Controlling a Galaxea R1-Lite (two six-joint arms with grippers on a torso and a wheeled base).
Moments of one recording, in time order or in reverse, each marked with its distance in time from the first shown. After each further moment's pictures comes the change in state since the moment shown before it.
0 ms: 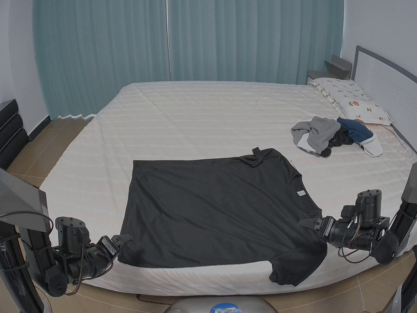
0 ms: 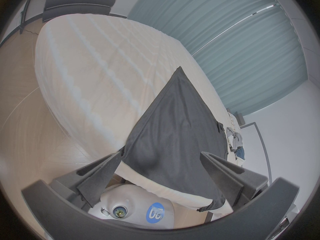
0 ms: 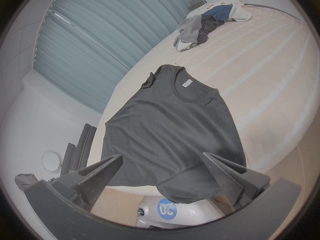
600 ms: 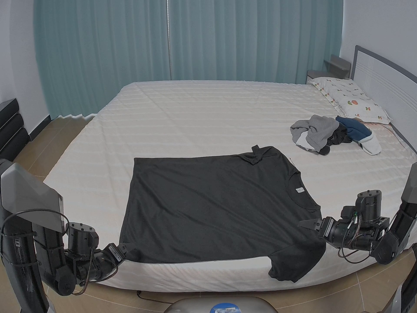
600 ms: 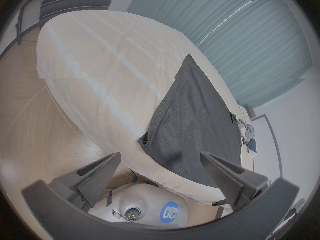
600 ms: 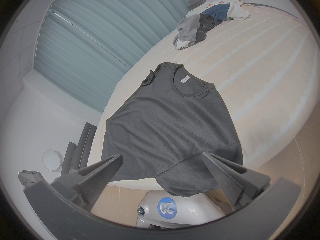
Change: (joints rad) left arm 0.003 0.143 -0.050 -0.011 0.009 0.083; right arm 0.001 0.003 0.001 0.000 0.018 0.000
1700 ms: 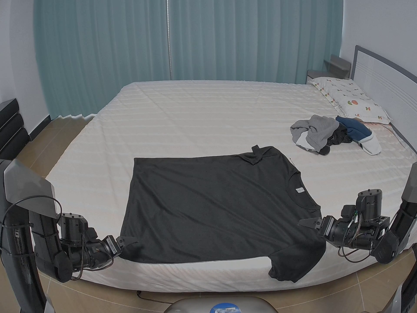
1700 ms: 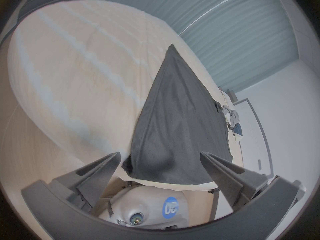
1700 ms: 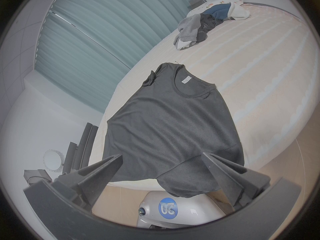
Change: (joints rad) left arm 0.179 0.036 -0.106 0.033 -0.333 0.252; right arm -0.006 -0.001 -0.006 -0.001 0.005 0.001
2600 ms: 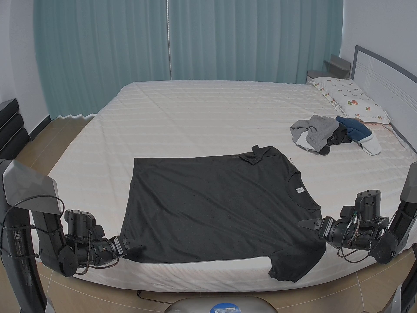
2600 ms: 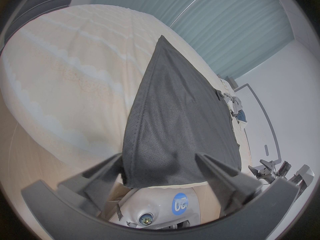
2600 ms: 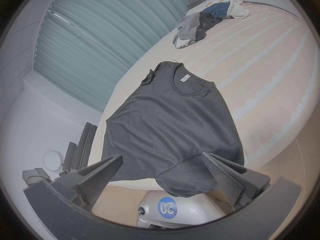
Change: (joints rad) left arm -0.046 -0.010 -0.088 0.153 0.005 0.063; right arm -0.001 0.015 -0.002 -0.002 -0.001 0.000
